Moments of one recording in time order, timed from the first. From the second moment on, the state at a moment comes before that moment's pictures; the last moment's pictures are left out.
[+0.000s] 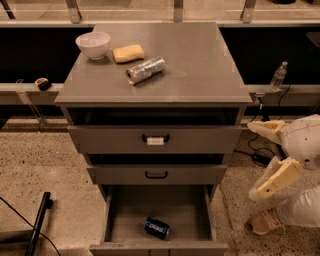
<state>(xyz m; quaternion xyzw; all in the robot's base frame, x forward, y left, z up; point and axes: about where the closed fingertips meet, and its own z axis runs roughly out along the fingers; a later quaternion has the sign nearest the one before) 0.423 -0.200 0.843 -0.56 0.73 0.22 0.34</state>
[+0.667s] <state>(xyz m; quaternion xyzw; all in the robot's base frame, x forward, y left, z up) 0.429 -0.178 0.821 -0.56 0.72 0.24 0.32</state>
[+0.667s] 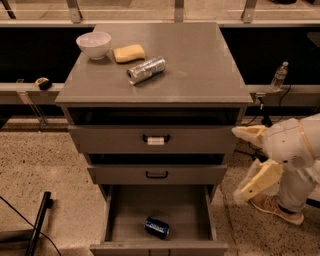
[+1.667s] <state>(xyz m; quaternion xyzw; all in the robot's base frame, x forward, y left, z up) 0.438 -0.080 0.661 -0.59 0.71 0.25 0.29</state>
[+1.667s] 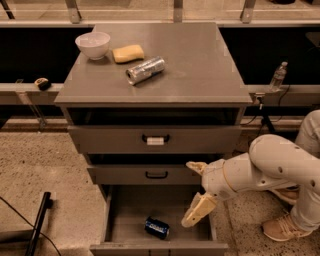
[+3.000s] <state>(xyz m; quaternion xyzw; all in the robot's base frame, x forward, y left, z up) 0.509 -0.038 0.538 -0.50 0.62 0.26 0.54</state>
